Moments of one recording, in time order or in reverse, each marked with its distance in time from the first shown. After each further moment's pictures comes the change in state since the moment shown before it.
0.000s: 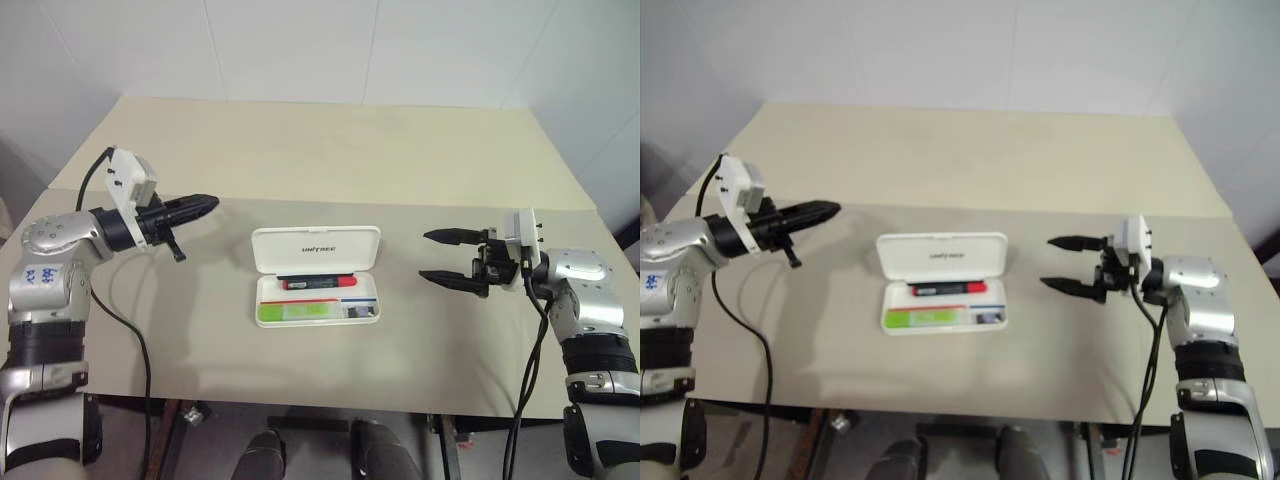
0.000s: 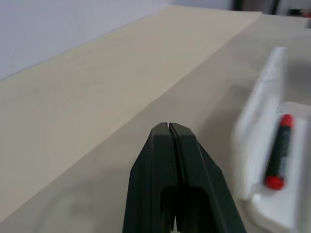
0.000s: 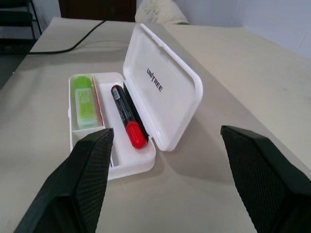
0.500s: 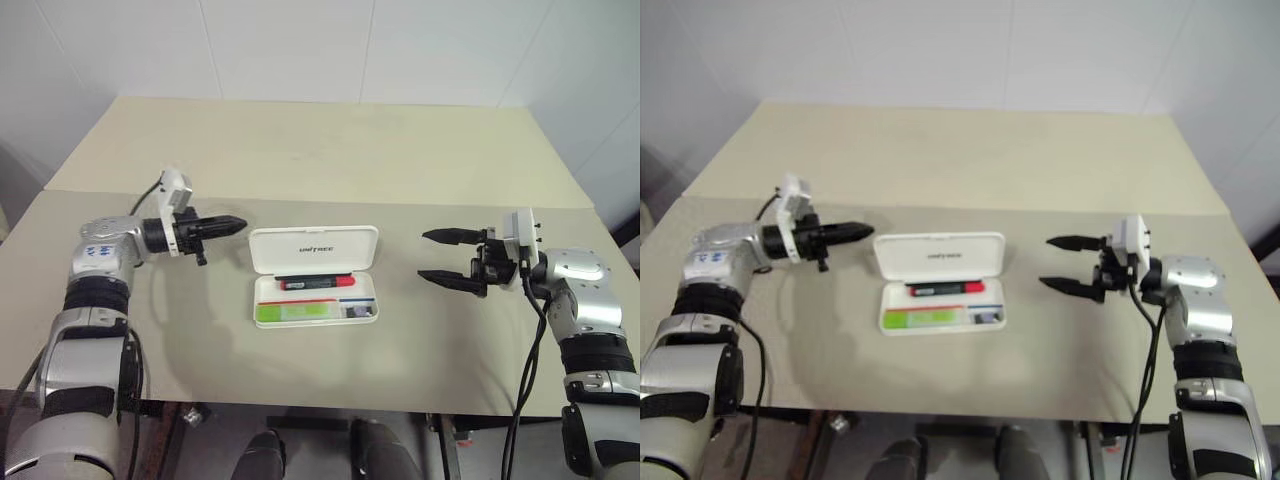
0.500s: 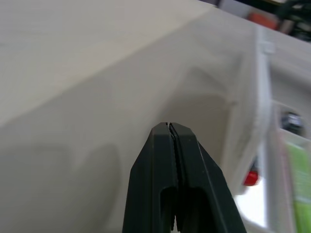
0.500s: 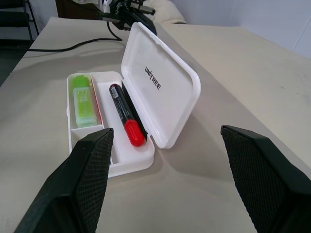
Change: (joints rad) left arm -0.275 -0.144 -0.153 0.569 0.098 -0.107 -0.338; right arm 0.002 0.002 -0.001 -0.003 -0.004 0.000 -0.004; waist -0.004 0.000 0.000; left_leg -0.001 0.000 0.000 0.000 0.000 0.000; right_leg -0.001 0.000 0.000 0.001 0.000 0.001
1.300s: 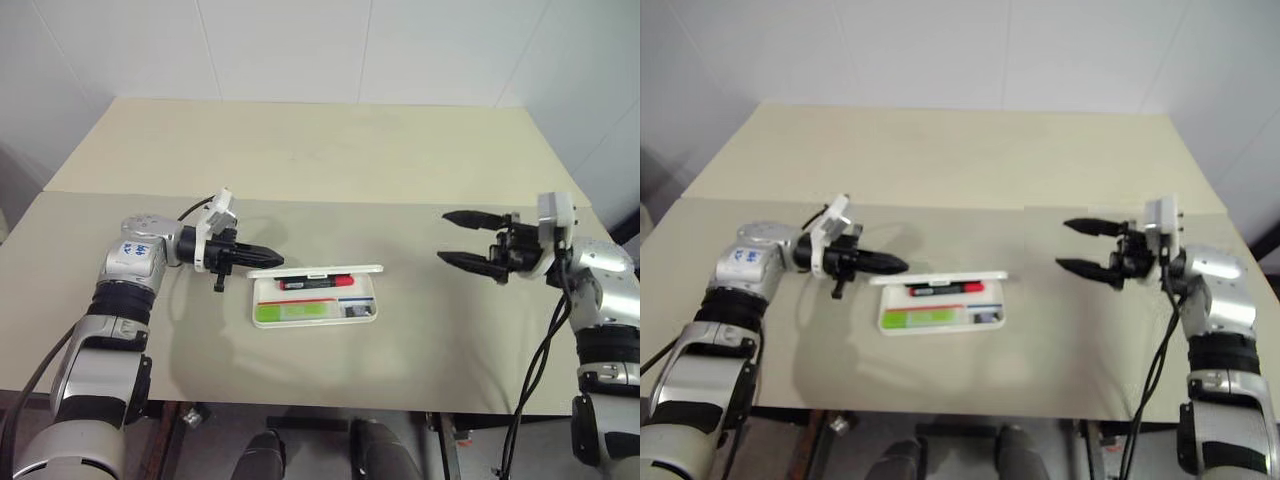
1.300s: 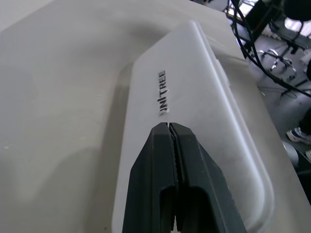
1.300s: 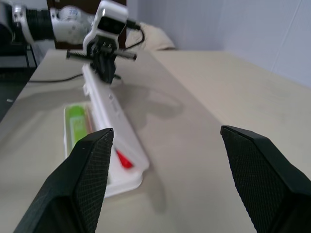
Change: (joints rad) left arm 0.083 -0.011 -0.159 -0.330 -0.029 0.154 -0.162; right arm -0.074 -0.062 -0.052 0.052 0.137 0.084 0.043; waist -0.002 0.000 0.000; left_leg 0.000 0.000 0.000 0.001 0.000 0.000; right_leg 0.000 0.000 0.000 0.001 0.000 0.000
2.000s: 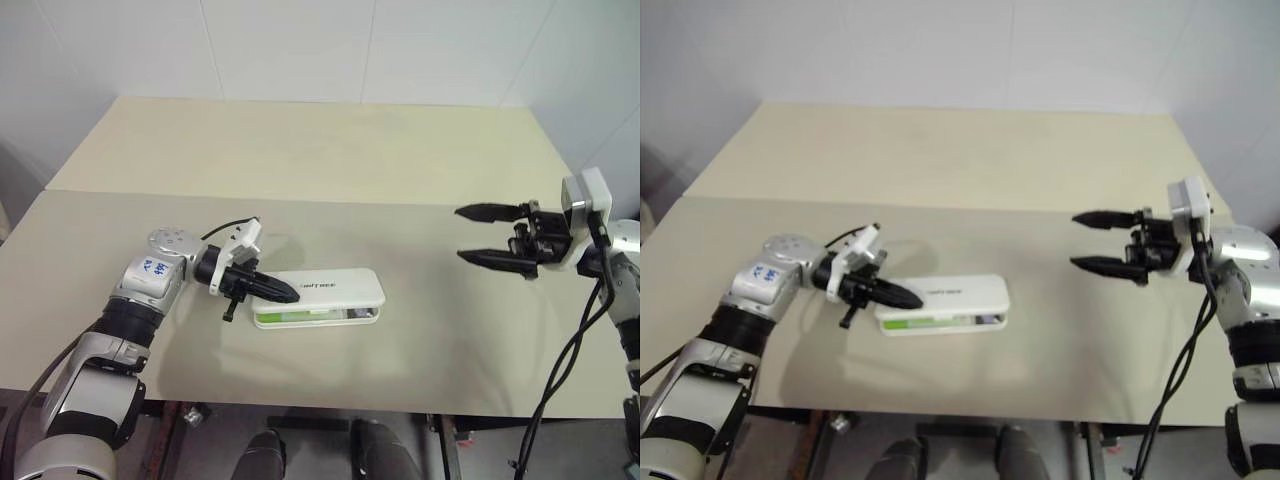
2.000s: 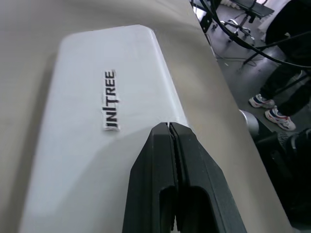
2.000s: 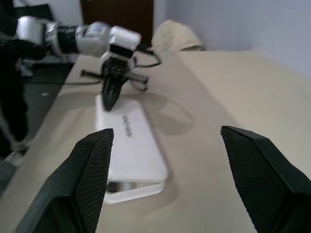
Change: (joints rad) left arm 0.103 0.036 -0.184 -0.210 -0.079 0.021 0.000; right arm 0.059 -0.243 0.283 -0.102 0.287 -0.006 0.005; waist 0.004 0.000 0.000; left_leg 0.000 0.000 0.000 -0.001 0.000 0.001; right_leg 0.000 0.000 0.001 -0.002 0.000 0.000
